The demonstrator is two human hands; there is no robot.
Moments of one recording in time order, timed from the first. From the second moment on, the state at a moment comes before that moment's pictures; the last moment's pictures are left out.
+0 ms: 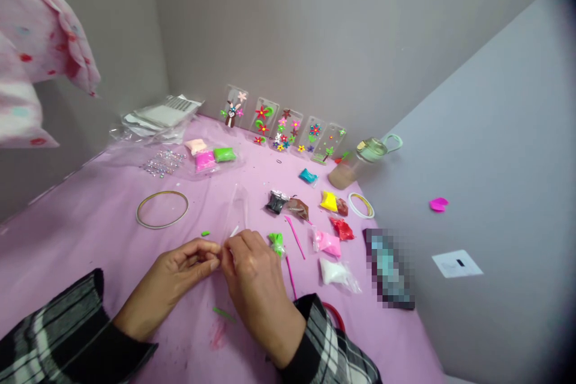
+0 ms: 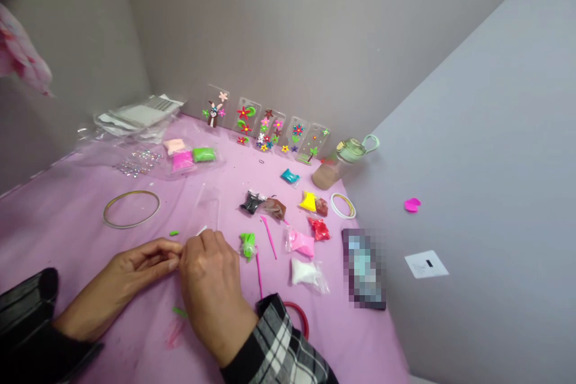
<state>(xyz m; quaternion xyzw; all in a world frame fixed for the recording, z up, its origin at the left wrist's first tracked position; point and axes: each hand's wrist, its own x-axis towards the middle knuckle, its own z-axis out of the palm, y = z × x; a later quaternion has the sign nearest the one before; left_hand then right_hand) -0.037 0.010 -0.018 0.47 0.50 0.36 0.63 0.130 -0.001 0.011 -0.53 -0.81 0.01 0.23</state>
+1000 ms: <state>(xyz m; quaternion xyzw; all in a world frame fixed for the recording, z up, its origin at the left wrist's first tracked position) -0.039 0.012 -0.024 0.48 0.50 0.37 0.62 0.127 -0.001 0.008 -0.52 -0.83 -0.06 0.19</state>
